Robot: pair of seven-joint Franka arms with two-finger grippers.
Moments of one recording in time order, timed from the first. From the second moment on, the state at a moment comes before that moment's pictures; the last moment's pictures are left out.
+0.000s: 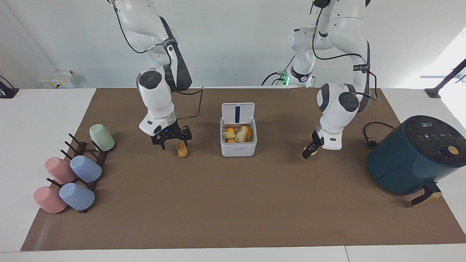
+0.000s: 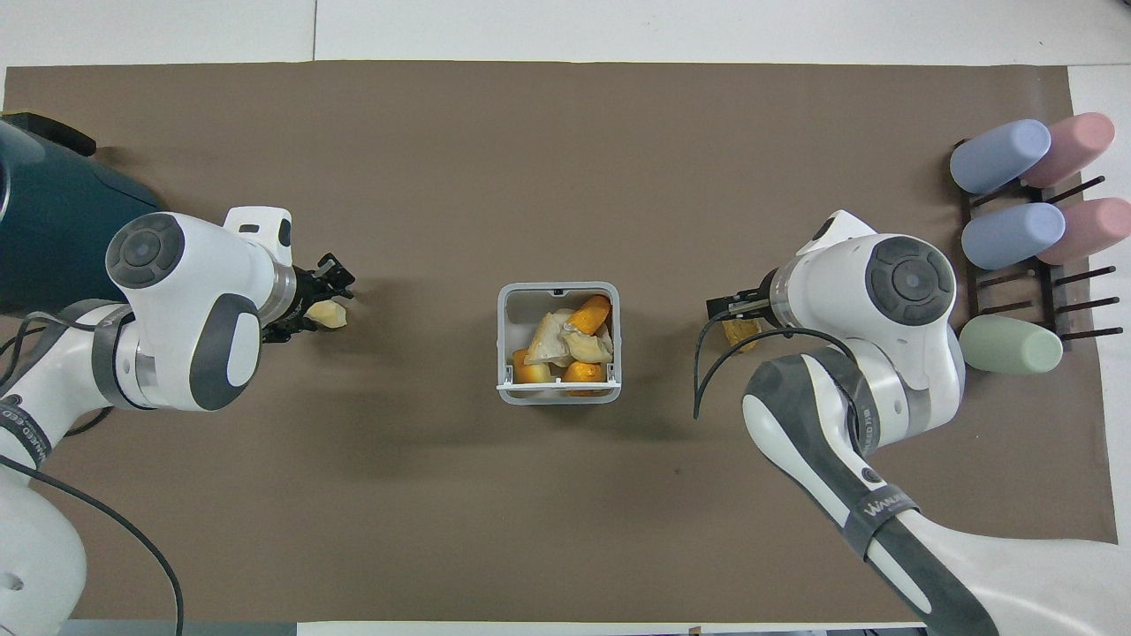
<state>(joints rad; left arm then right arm) -0.09 0.23 -0.13 -2.14 -0.07 2.38 -0.82 -0.02 0.16 0.29 -2.18 -0.03 2.45 0.13</state>
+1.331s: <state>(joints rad) -0.26 0.22 -0.16 -1.68 -0.05 1.98 -0.76 -0.03 0.16 0.28 -2.13 -0.03 2.44 0.13</state>
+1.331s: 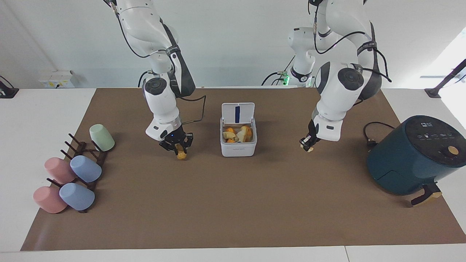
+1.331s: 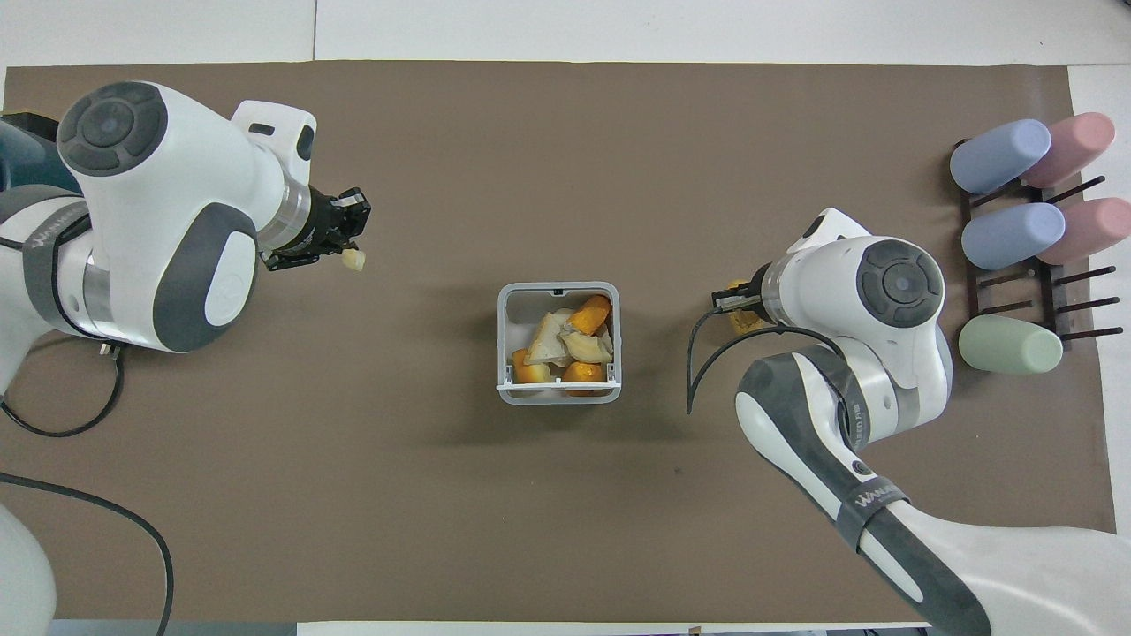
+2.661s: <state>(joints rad) -0.51 0.26 -0.16 -1.75 -0.07 2.14 -0.60 -0.06 0.02 0.28 -1.86 -0.02 1.98 0.14</state>
